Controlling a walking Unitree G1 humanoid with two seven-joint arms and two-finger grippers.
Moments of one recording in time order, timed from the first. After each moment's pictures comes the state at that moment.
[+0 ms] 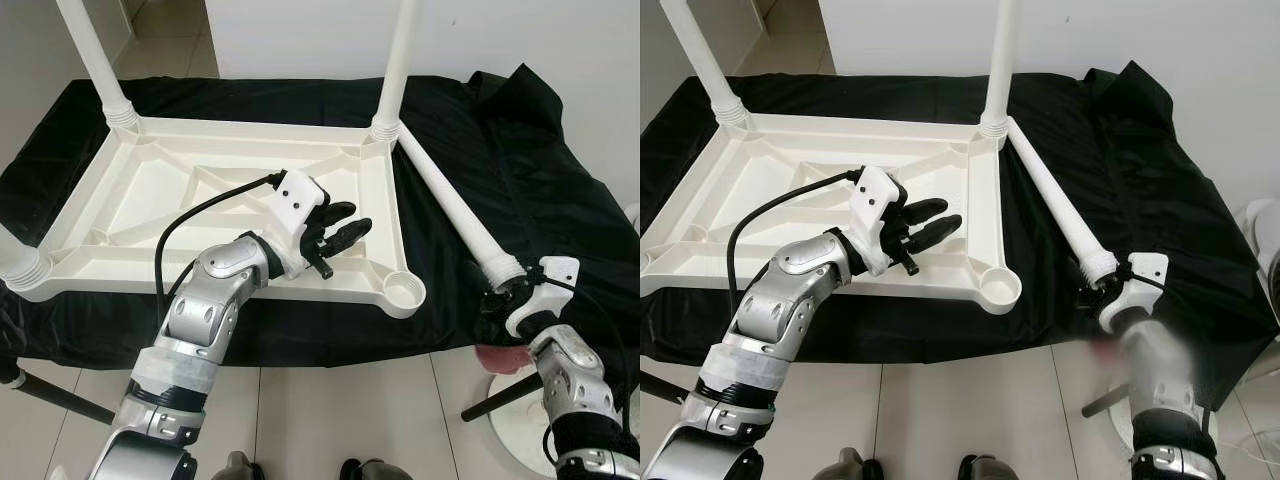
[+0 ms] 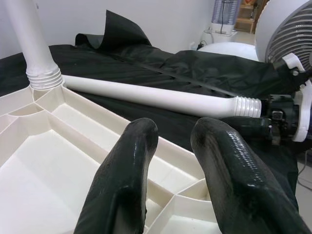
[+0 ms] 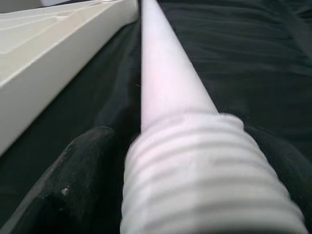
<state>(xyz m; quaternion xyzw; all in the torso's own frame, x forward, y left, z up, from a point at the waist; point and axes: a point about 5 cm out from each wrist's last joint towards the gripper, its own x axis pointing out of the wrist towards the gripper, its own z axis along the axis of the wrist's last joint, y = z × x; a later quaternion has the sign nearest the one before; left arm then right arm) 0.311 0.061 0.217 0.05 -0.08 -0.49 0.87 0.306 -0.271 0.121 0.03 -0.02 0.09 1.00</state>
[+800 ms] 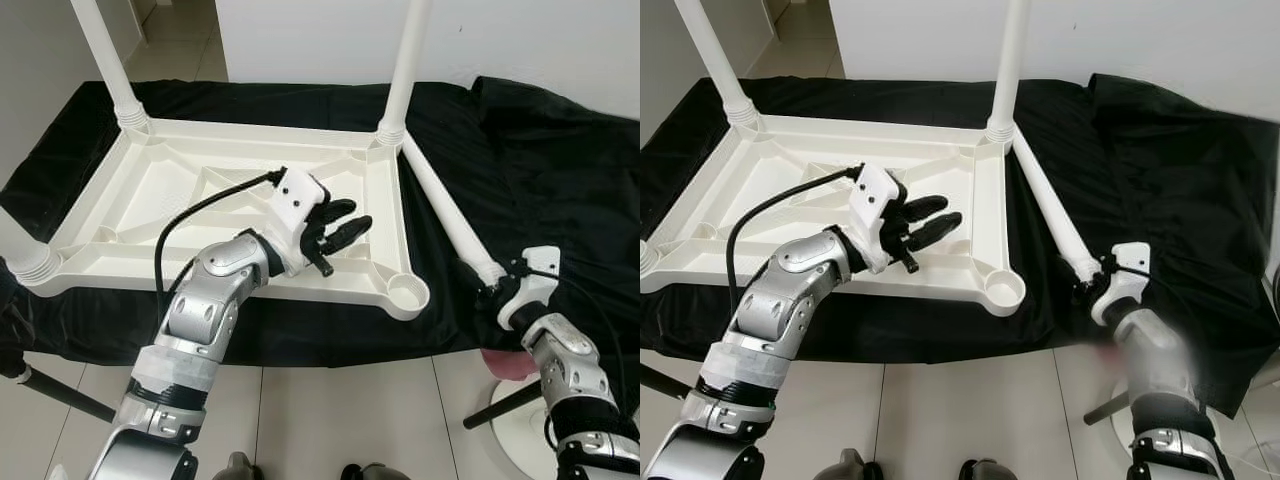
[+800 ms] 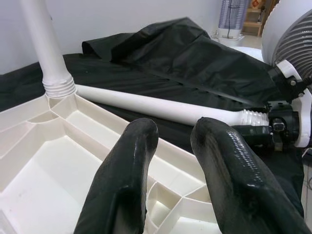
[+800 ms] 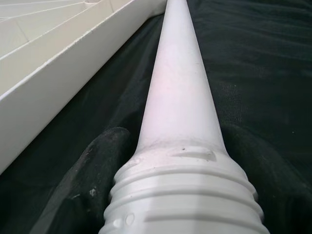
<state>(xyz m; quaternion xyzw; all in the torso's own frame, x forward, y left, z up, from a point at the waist) 0.312 0.061 0.219 0.06 -0.09 -0.49 0.87 0.311 -0.265 0.115 0.00 0.02 0.14 0.99</state>
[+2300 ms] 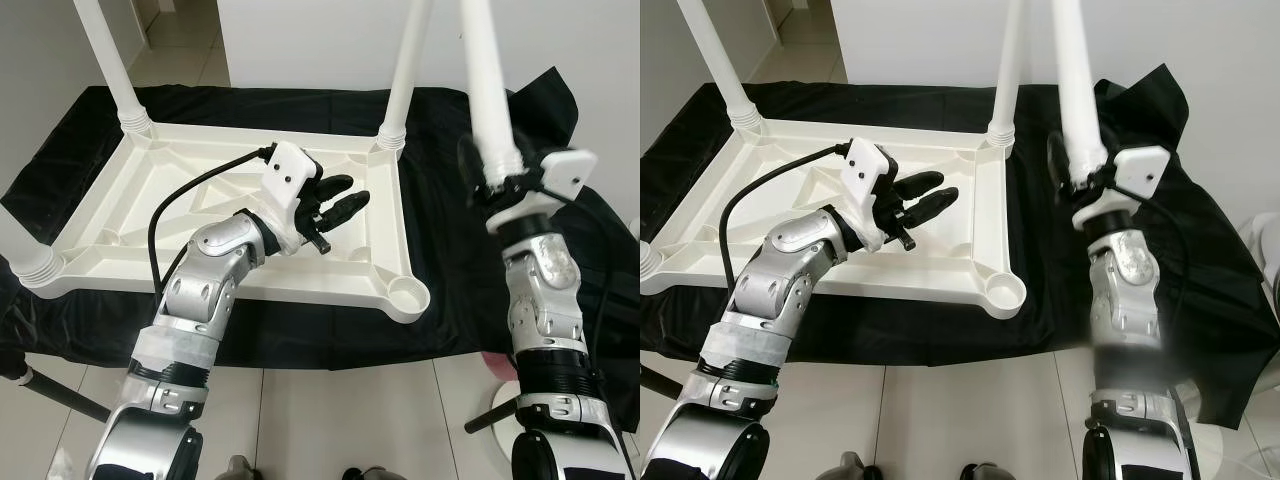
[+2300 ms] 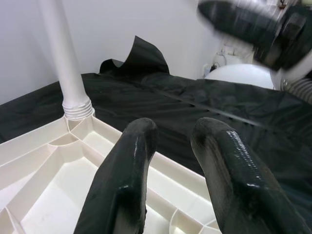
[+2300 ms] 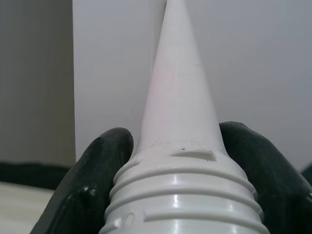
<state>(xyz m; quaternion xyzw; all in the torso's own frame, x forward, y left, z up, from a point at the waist) 0.327 0.069 0.240 0.04 -0.12 -0.47 0.87 0.330 -0.205 0.268 -0.02 -0.34 0.08 0.94</state>
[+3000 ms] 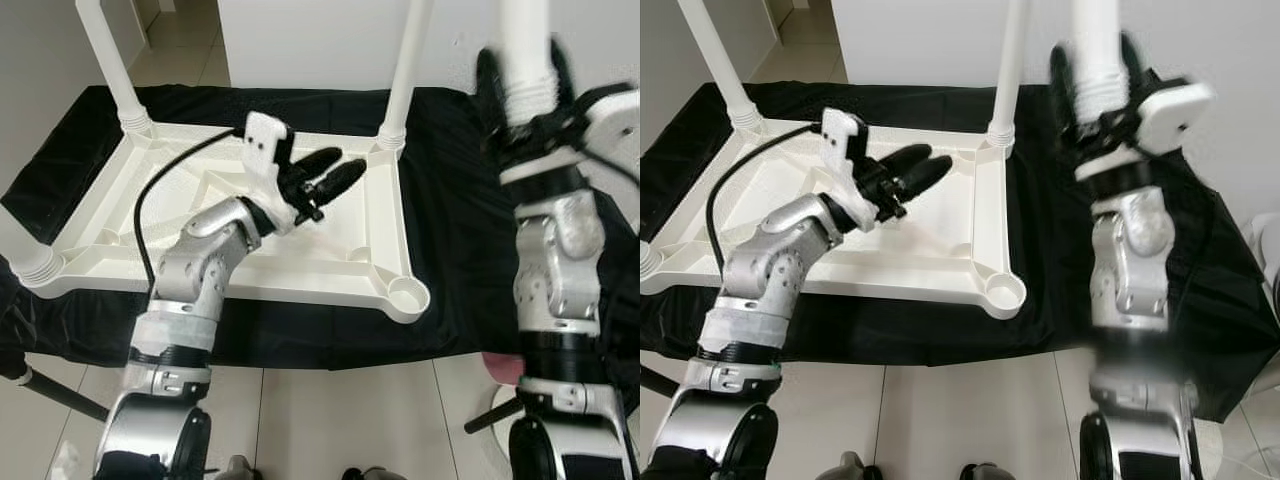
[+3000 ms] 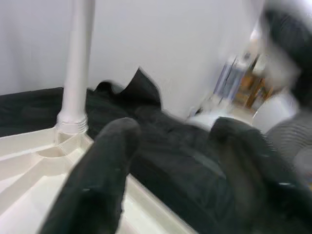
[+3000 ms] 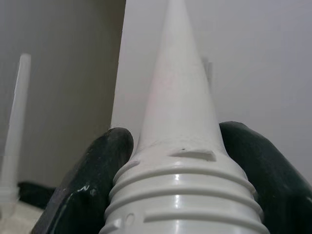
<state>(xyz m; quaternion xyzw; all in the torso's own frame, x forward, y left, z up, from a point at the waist) 0.335 0.082 0.260 -0.13 -0.12 -0.47 0.86 0.308 -0.181 0.287 -0.04 -0.39 0.15 0.91</state>
